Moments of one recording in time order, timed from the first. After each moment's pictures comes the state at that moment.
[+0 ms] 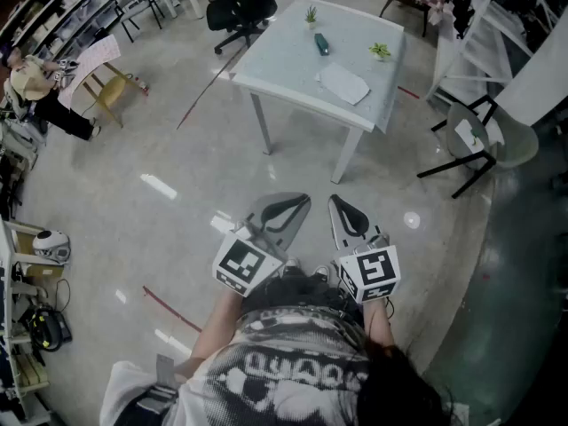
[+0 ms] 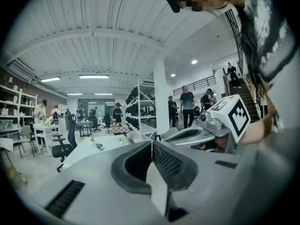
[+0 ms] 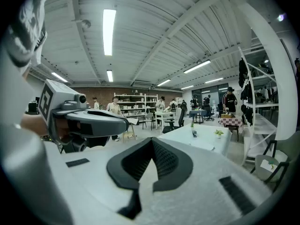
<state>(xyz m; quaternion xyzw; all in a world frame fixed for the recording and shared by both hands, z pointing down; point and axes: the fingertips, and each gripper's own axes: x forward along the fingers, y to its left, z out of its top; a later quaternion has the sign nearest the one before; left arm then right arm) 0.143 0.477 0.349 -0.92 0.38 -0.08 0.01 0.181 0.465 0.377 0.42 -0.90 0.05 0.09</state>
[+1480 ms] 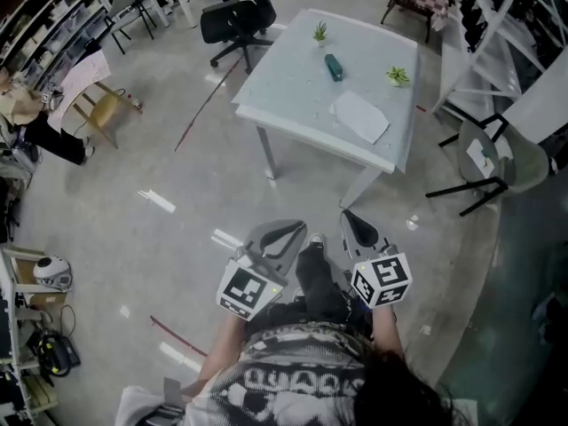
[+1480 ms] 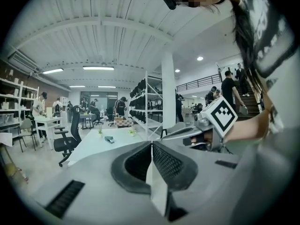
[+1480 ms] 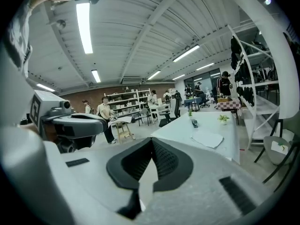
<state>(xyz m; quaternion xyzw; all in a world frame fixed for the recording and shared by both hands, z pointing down) 0.060 0.342 0.395 -0.92 0.39 -0.10 -0.02 0.134 0.306 0.432 0.44 -0.89 0.14 0.09</state>
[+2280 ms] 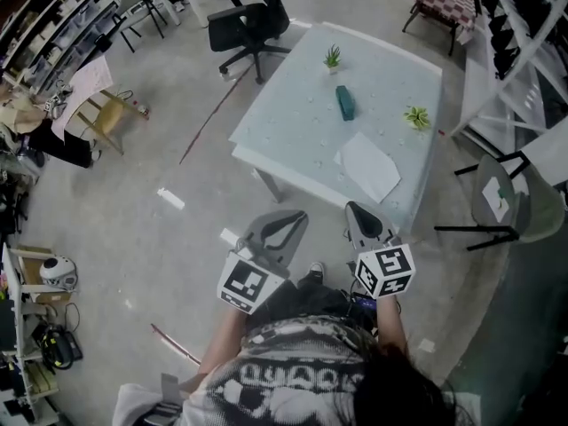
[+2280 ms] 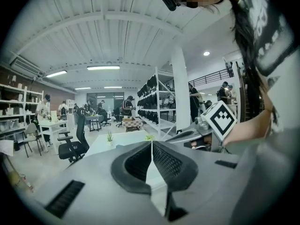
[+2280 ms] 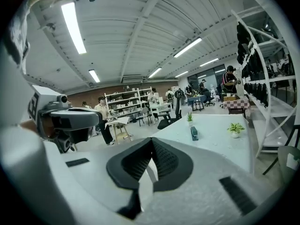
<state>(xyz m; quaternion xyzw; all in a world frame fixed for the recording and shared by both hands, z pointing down) 0.063 0.115 0.388 -0.90 0.43 -0.11 -0.01 0.140 0.071 0.443 0.41 -0.90 0.14 0.09</state>
